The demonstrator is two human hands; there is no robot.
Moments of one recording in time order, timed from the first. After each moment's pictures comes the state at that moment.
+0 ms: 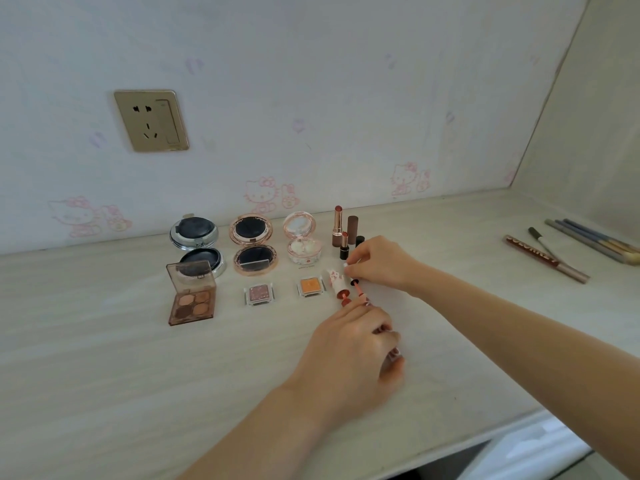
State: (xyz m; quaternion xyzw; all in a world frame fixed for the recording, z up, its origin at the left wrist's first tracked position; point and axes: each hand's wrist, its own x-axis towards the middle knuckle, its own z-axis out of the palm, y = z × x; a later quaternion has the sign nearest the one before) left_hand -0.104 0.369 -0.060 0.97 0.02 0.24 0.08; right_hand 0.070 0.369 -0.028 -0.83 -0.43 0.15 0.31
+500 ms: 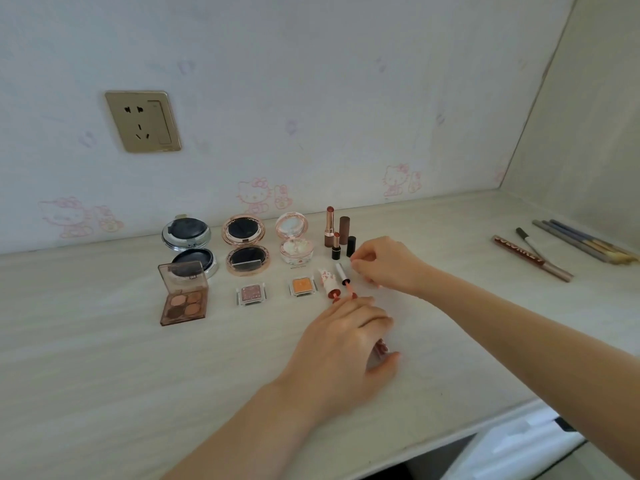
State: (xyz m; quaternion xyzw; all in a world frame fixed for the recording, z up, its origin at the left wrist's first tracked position) left_hand -0.104 0.370 -0.061 0.96 0.01 0.26 0.11; right_hand 0.075 0.347 -0.023 -0.83 -0.44 0.13 0.31
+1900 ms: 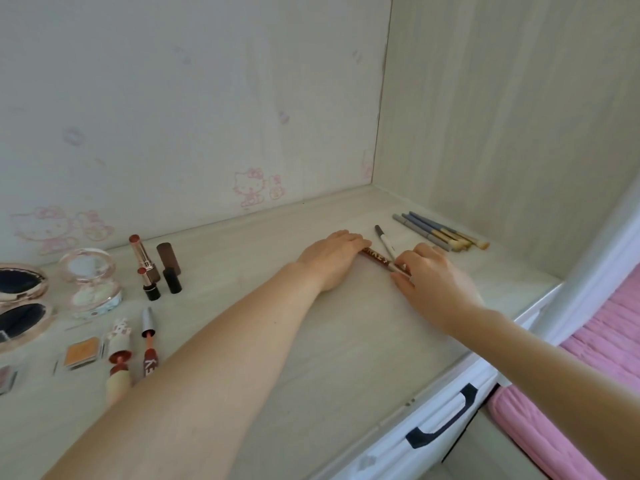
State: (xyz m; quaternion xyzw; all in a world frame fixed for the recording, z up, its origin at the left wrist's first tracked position) left_hand 0.215 0.316 -0.050 0.99 -0.04 0.07 0.08; right_hand 0.237 0.120 -0.052 -0.93 -0.33 -0.14 0.12
